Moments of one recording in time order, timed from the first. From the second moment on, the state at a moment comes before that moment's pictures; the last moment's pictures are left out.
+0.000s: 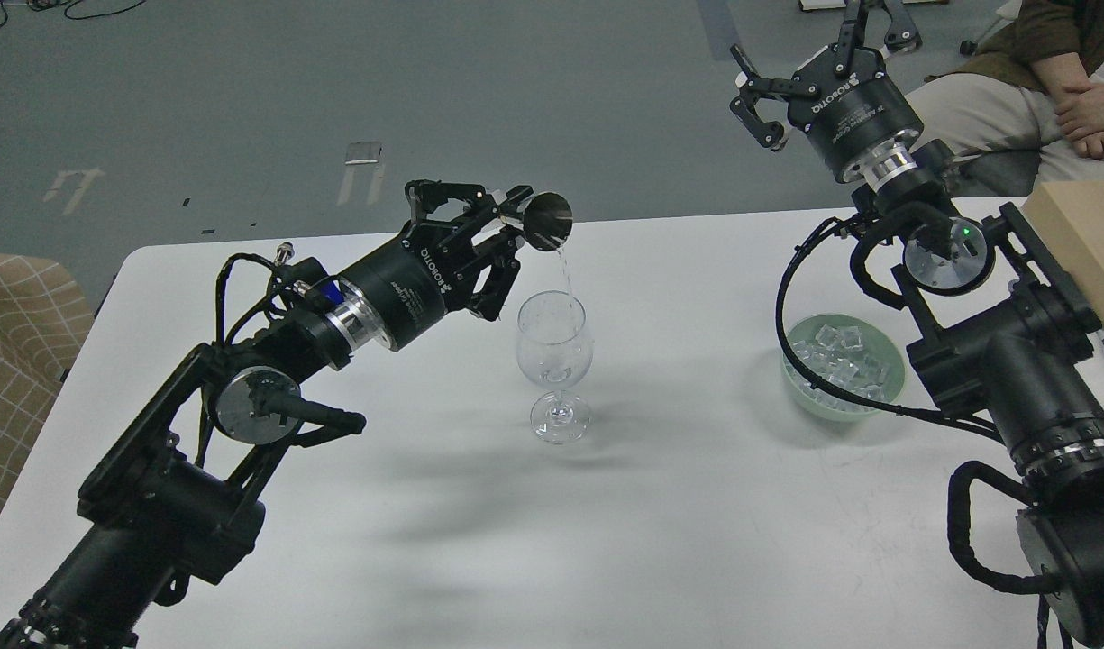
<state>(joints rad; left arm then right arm) -0.42 0.22 -1.12 -1.45 0.38 -0.27 0.26 0.77 -0.04 1.41 0.76 -0.34 0.47 -0.01</state>
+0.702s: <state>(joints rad) -0.42 0.23 -1.12 -1.46 0.44 -0.27 0.24 0.77 -0.04 1.42 0.76 -0.34 0.47 -0.01</state>
